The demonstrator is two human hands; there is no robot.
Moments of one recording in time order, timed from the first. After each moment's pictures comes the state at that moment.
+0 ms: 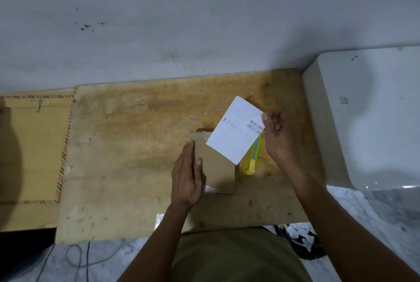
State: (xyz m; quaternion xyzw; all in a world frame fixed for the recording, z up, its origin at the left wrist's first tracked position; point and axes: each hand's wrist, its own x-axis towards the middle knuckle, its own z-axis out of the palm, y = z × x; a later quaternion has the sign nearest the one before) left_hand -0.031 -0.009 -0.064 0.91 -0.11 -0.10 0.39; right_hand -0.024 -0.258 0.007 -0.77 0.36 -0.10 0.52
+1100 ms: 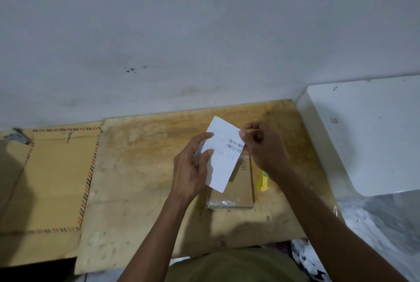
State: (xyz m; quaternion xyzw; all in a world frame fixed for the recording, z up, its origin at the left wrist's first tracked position) left_hand 0.025 0.019 0.067 0.82 -0.18 -0.04 0.54; right_hand -0.014 -0.177 0.080 -0.74 0.26 -0.10 0.61
